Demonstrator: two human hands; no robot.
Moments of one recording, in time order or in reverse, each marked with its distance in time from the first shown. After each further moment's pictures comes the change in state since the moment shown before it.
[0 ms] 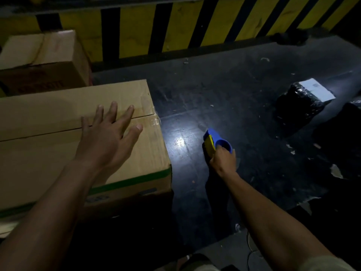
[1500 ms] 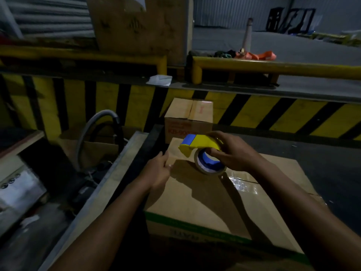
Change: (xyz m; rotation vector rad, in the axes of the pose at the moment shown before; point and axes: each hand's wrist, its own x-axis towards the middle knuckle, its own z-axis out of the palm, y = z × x) left_hand -0.082 -0.280 -0.093 -0.571 0.118 -0.433; right_hand -0.117 -0.455 -0.158 0.163 -0.059 -1.078
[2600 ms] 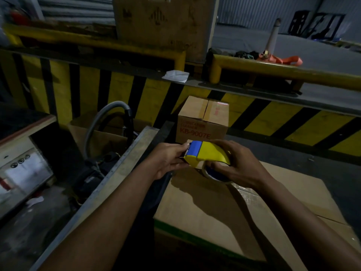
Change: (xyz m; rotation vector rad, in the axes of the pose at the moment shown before) left_hand 0.030 0.009 -0.032 -0.967 -0.062 -0.222; right_hand 0.024 0.000 0.037 0.143 0.048 -0.151
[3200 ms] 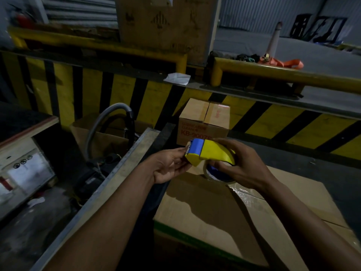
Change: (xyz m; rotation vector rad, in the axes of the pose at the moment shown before) left_hand -0.011 0.003 0.002 -0.276 -0.149 -0.144; right_hand -0.002 -0.005 -0.010 0.090 0.051 -0.013
